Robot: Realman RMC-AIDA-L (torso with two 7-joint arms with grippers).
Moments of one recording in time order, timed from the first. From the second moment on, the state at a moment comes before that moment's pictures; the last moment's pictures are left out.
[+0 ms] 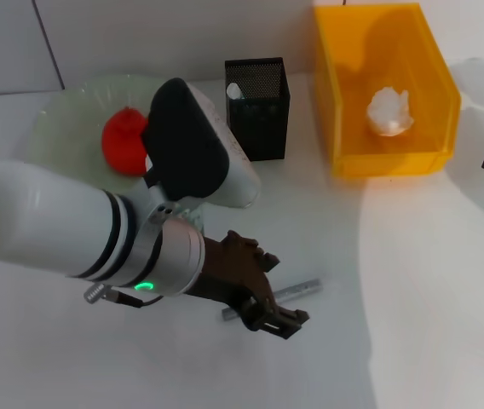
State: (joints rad) left arm -0.43 -2.07 1.89 1.47 2.19 1.13 -2.35; right arm 0.28 1.99 -0.35 -0.72 -1.83 -1.74 1.38
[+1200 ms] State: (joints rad) left arm -0.67 -2.08 1.87 1.25 2.40 1.28 -2.49; right arm 0.32 2.01 -0.36 -0.66 -1.83 -1.71 1.35
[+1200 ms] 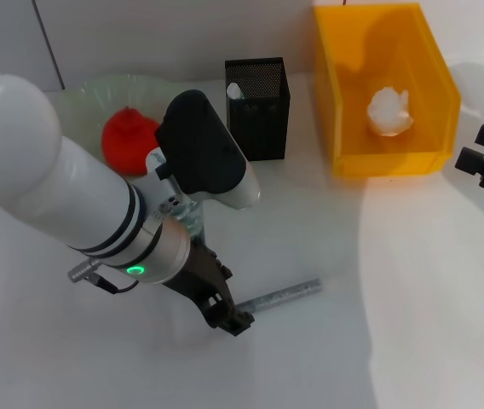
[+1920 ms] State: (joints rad) left arm 0.06 -2.07 1.95 1.84 2.02 0.68 -1.98; right arm 0.45 1.96 -0.52 -0.90 -1.97 -1.78 1.55
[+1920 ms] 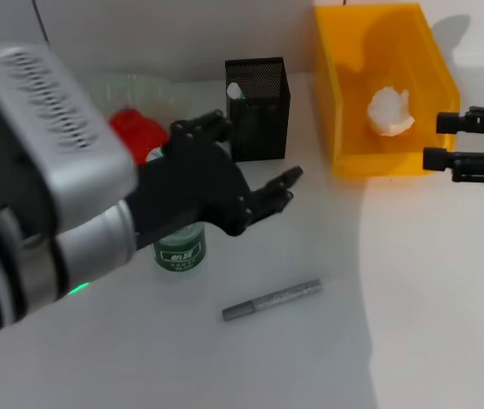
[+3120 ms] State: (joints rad) left arm 0.12 -2.07 1.47 0.82 0.58 1.41 -0.76; right arm 0.80 1.95 -1.04 -1.37 -2.30 -1.96 1.72
